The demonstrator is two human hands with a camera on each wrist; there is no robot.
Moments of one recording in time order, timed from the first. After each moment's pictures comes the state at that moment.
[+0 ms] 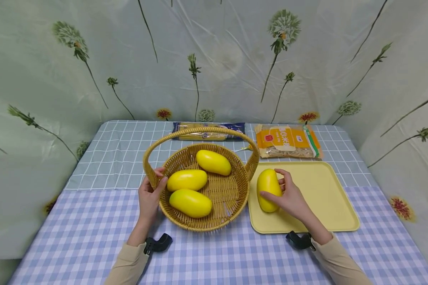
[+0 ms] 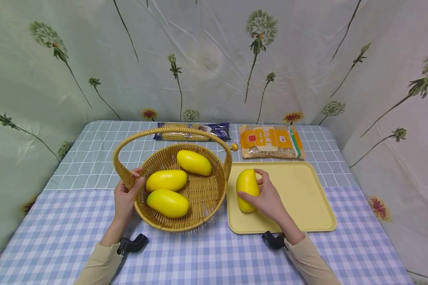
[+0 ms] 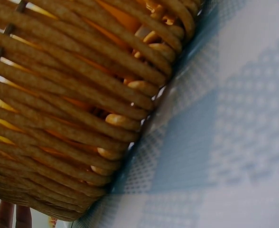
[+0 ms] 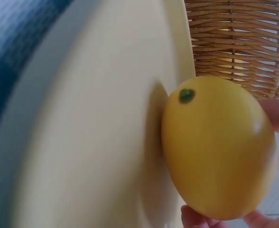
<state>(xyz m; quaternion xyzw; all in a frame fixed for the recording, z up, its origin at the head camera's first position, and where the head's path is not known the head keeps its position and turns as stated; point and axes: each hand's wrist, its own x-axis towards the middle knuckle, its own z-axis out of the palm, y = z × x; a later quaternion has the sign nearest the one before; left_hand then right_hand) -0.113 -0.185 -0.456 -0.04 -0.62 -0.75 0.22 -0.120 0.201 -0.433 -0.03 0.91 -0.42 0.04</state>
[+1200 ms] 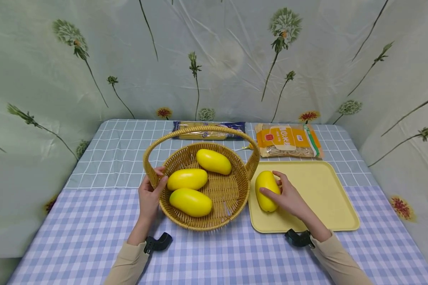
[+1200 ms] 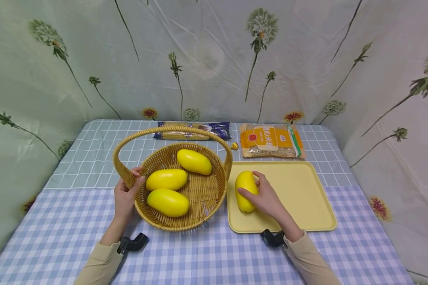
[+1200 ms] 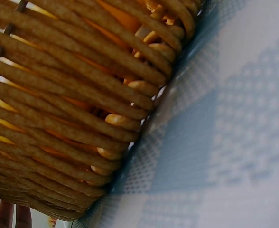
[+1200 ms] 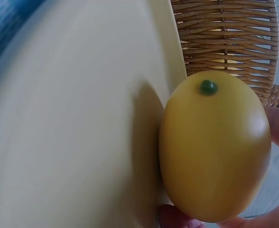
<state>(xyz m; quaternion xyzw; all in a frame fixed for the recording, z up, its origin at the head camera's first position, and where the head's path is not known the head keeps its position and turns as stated) -0.114 -0.186 -0.458 -0.06 -0.62 -0.75 0.23 -0.125 0.200 -0.432 -0.02 0.90 -0.41 0.13</state>
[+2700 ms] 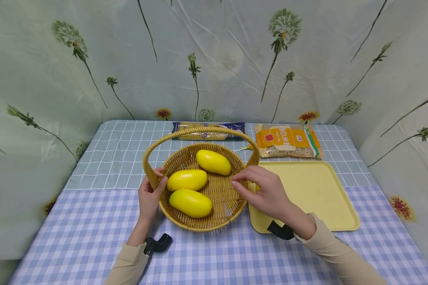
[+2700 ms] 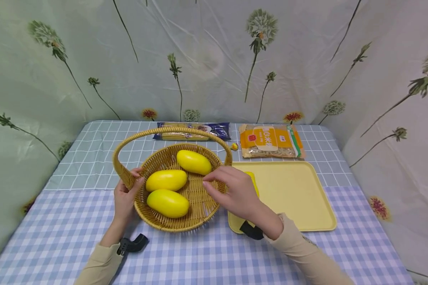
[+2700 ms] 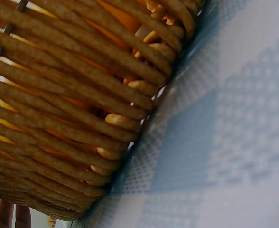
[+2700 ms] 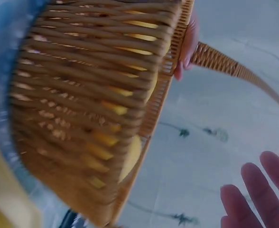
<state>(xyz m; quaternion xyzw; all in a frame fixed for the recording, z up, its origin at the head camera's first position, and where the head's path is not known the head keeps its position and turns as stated) -0.114 -0.185 -0.458 -0.06 -0.62 -0.75 0.23 -0.116 0.122 -0.358 -0.40 0.78 -0.43 -0.20</state>
